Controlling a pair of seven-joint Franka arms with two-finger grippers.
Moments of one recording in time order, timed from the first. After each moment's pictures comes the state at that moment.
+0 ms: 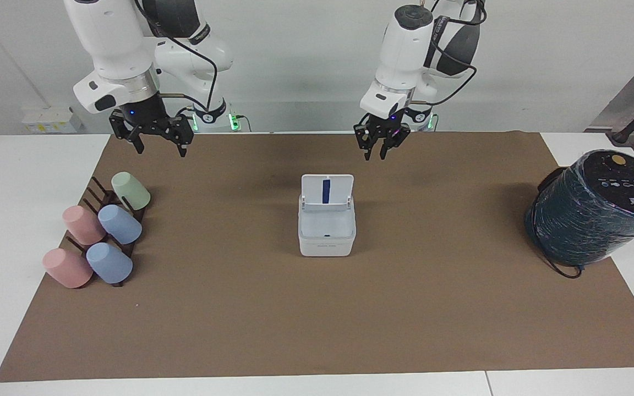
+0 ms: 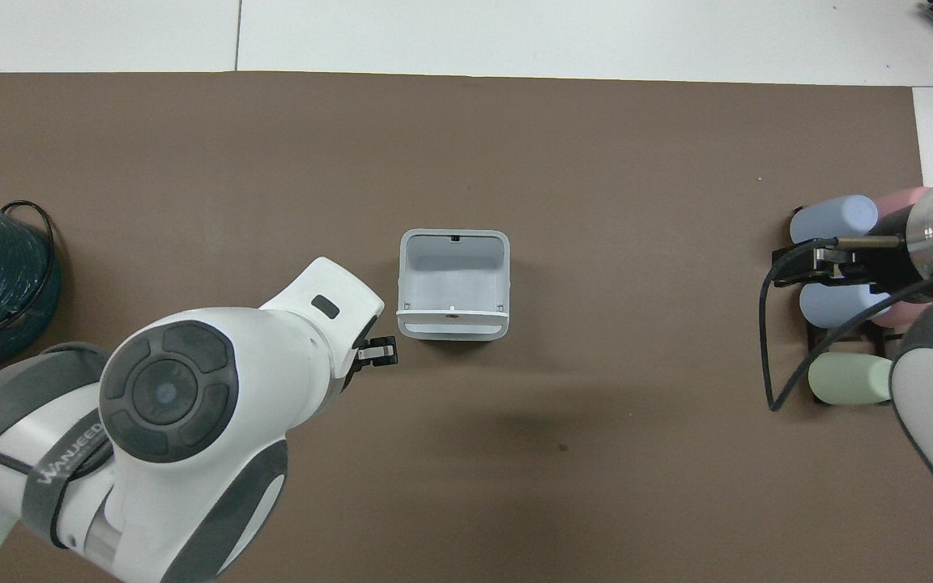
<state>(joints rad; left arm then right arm) -0.51 -0.15 -0.10 -2.04 -0.03 2.04 -0.66 0.05 -0.06 0.06 -1.68 -0.05 1.63 0.21</state>
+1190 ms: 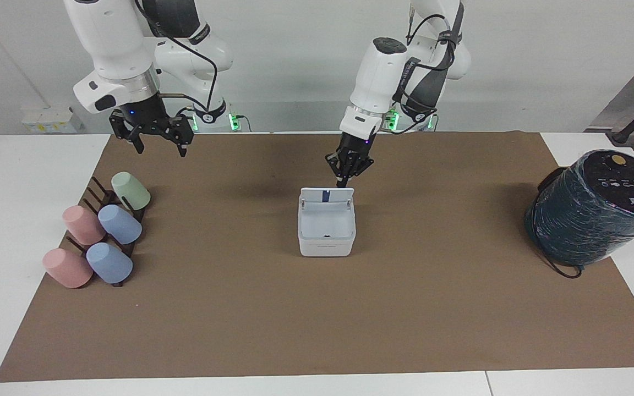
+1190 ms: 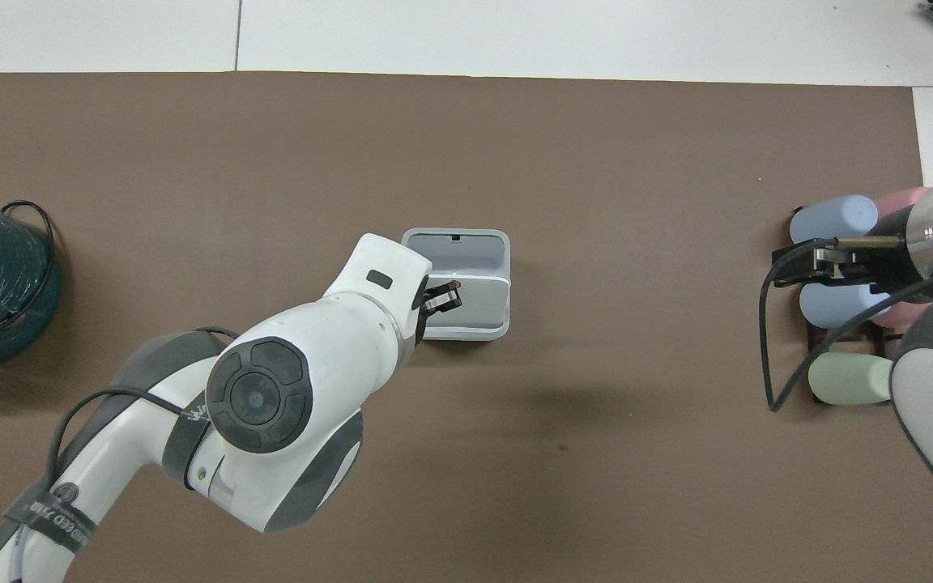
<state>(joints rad) -0.57 0.01 -0.08 -2.06 -0.06 2.49 -0.89 0.05 -0.06 0.06 -1.68 -0.05 1.63 0.21</state>
